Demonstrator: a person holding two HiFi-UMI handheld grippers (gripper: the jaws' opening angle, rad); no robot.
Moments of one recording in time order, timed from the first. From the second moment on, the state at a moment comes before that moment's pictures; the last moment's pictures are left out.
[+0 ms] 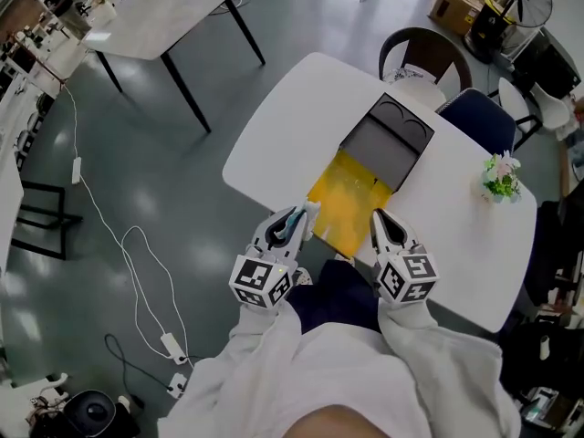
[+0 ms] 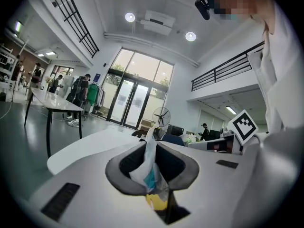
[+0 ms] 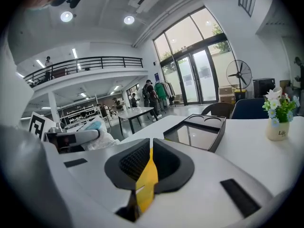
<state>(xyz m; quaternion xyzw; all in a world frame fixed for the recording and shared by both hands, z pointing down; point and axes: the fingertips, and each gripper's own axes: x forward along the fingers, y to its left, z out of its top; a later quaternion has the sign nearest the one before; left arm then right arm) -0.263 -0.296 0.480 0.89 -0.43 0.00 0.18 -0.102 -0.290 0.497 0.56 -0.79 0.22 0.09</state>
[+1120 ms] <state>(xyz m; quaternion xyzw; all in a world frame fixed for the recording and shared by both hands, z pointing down) -0.128 -0.358 0.603 0.82 -0.32 0.08 0.46 -0.064 -0.318 0.517 0.54 -0.79 0.27 0.10</state>
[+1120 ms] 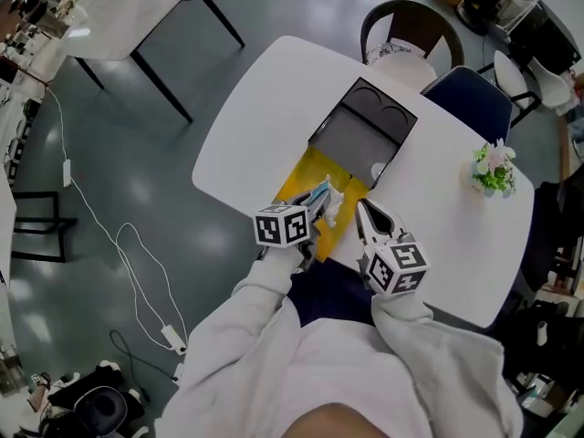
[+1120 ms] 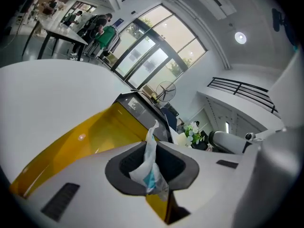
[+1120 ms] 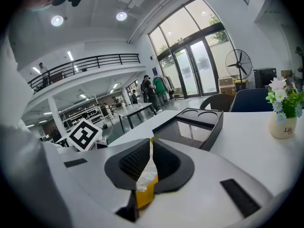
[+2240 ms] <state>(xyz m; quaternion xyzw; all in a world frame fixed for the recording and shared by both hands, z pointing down) -0.111 -0.371 0.665 0.83 -0.33 0.27 0.36 -0.055 -0.322 0.538 0.53 -0.79 0.30 0.11</state>
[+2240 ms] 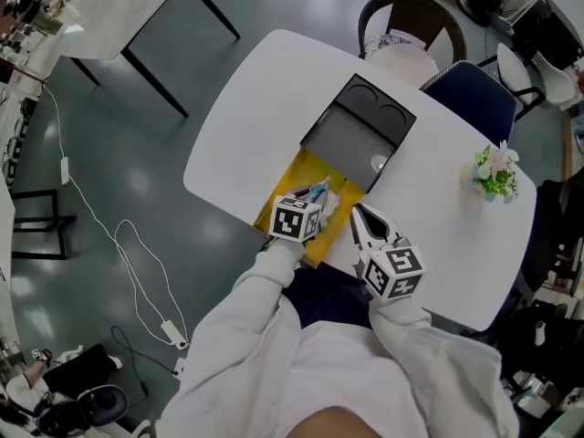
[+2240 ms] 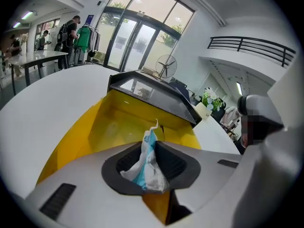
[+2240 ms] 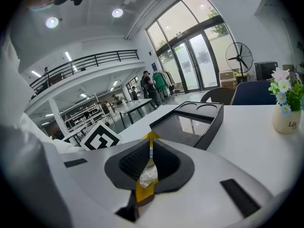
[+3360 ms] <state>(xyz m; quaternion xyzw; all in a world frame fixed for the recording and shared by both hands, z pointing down) -0.153 -0.359 0.603 0.83 -0.38 0.22 0.34 -0.071 -0.320 0.530 0.51 -0.81 0.28 0.11</state>
